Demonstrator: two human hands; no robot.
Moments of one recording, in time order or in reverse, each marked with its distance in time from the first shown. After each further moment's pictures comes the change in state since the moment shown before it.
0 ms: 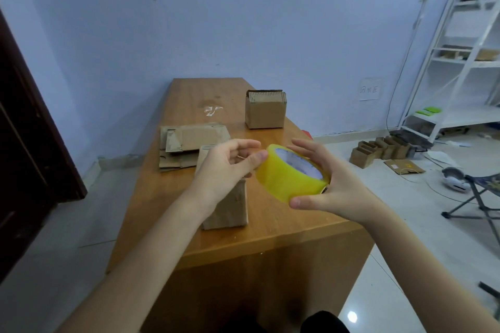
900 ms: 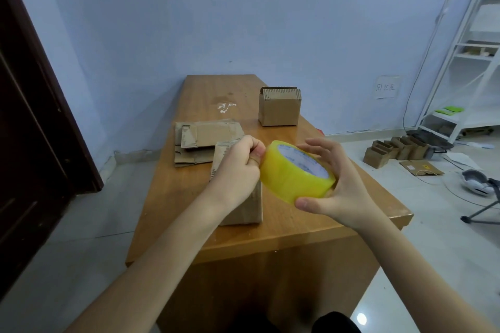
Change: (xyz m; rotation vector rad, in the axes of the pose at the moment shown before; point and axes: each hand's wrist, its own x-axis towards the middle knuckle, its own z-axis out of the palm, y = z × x) left_hand -0.007 0.005 -0.002 0.339 0.104 0.079; right_hand 0.005 0.006 0.029 0.071 0.131 -0.142
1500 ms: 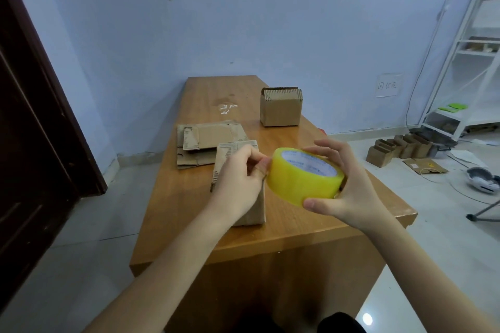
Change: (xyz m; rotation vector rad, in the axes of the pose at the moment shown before) left_hand -0.008 -0.012 0.008 -0.056 0.066 0.017; right_hand -0.002 0.004 -0.005 -0.016 0.029 -0.018
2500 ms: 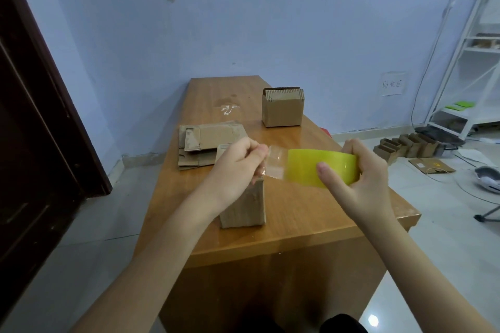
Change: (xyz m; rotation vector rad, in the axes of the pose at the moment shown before) left_hand 0.005 0.030 -0.019 -0.022 -0.222 -0.158; right_hand 0.006 -0.013 0.002 -0.316 0.402 -0.243
